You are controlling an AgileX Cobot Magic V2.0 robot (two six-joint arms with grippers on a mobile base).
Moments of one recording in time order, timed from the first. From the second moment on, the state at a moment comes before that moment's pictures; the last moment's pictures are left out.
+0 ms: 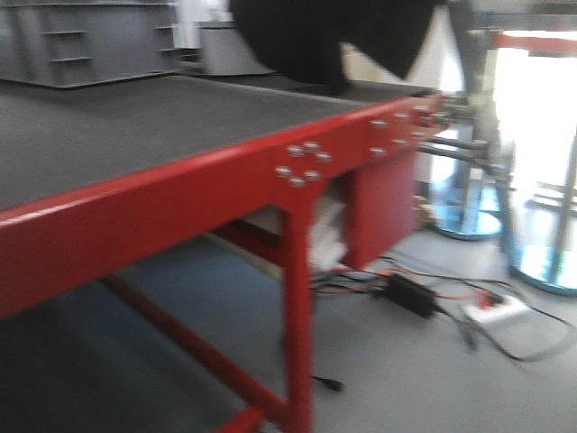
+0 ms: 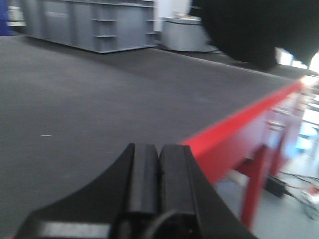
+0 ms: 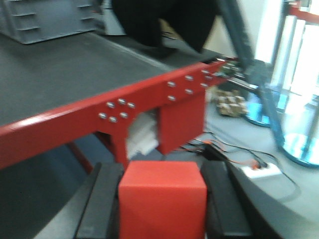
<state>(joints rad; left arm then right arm) -0.06 -0.01 0.03 0.00 0.01 -0.04 0.25 0.16 -0.62 -0.17 0.69 0.22</state>
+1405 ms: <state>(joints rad) -0.05 -0.01 0.03 0.00 0.01 -0.04 0.25 0.16 -0.62 -0.17 0.69 0.22</state>
